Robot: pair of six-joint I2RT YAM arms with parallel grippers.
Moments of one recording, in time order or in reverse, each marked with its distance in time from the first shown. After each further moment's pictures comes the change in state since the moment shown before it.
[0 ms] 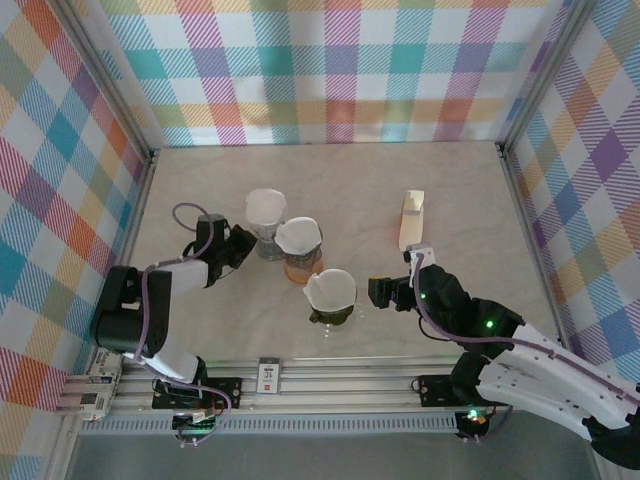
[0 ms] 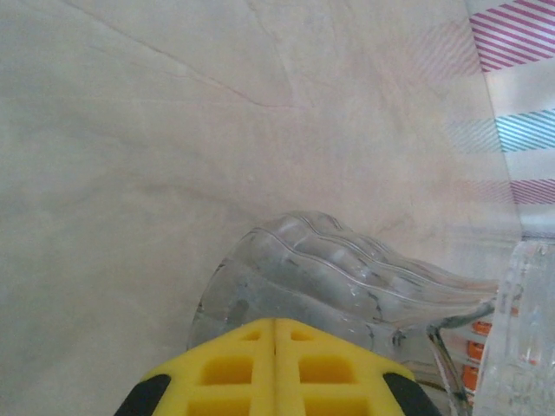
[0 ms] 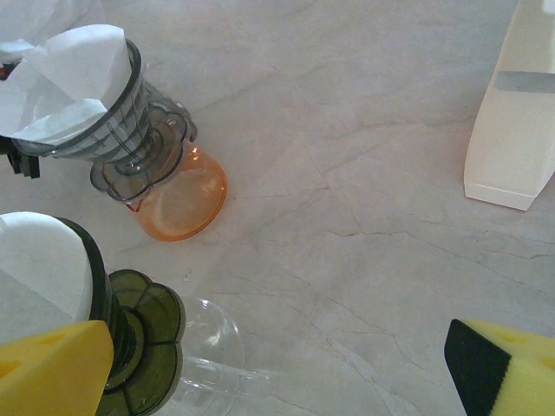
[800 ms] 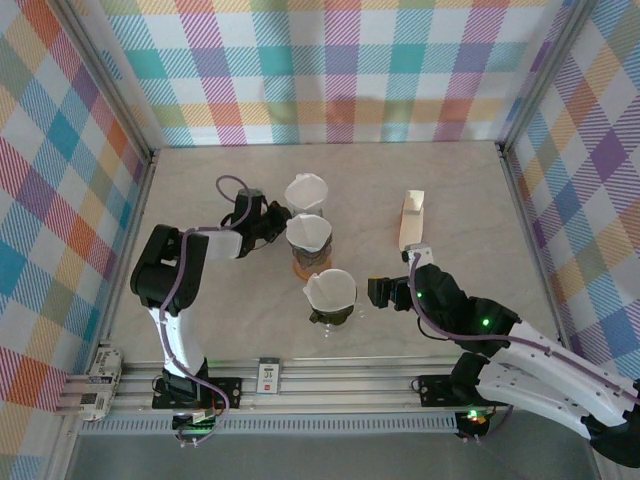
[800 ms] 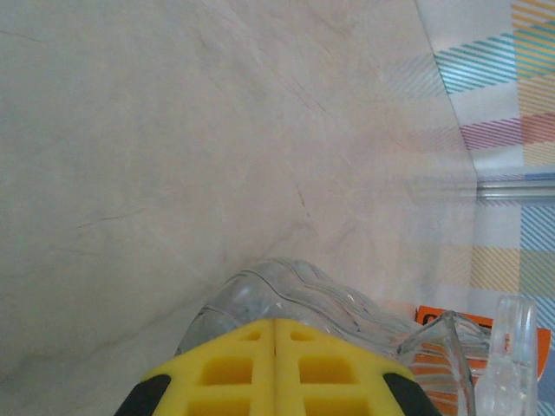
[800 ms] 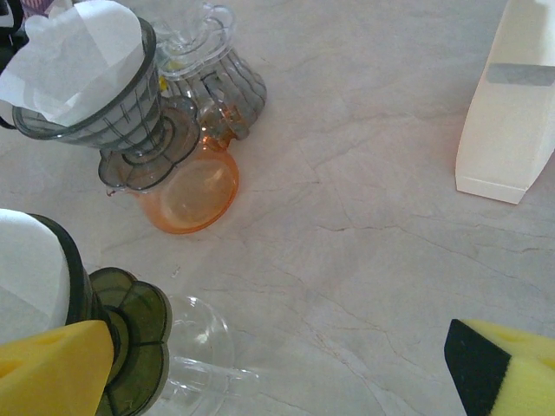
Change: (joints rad) left arm -0.160 0.342 0.364 0.054 0.045 -0.031; right arm -0.001 0.026 0.000 -0.004 0.013 0.005
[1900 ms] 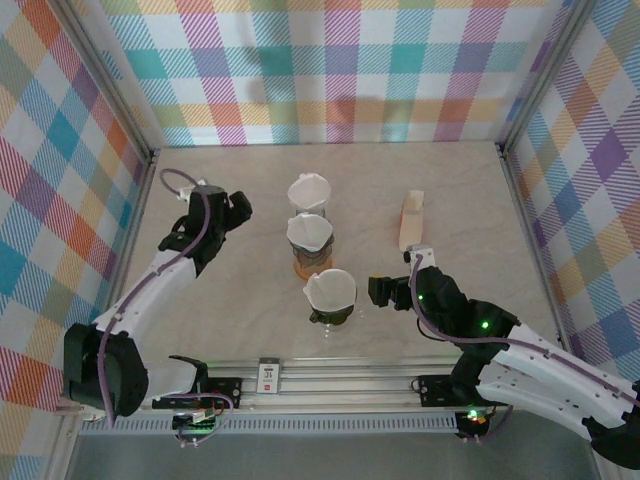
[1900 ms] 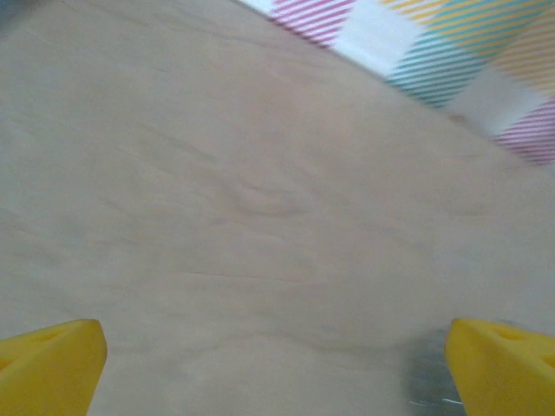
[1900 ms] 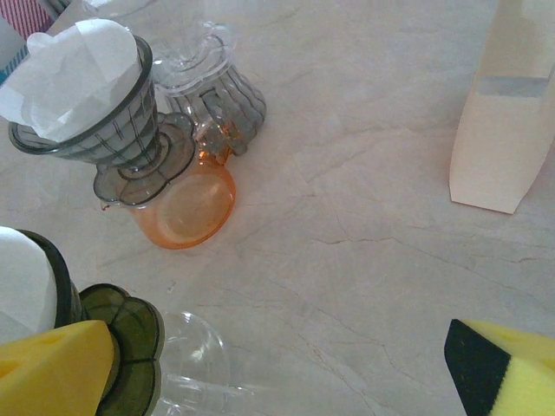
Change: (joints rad) left arm 0.045 -0.642 -0.065 -0.652 -0.692 0.450; right arm -0.001 -0.024 -0.044 0.061 0.029 -0.003
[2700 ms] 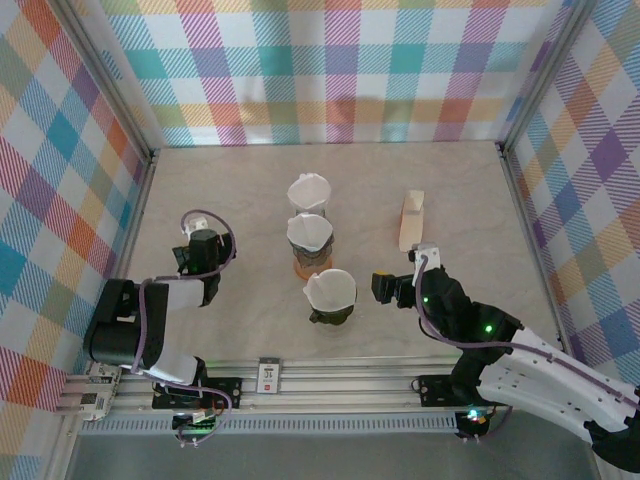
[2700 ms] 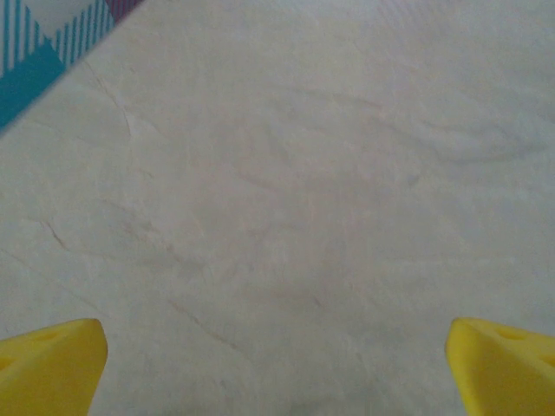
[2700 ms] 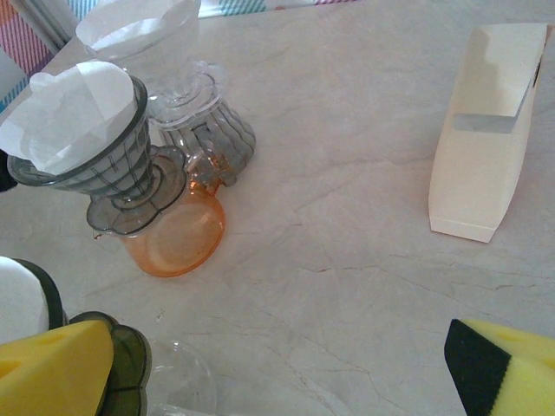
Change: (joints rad) left arm 0.153 0.208 -0.500 0.818 -0.036 0.364; right arm -0.001 -0.037 -0.022 0.042 0.063 -0.034
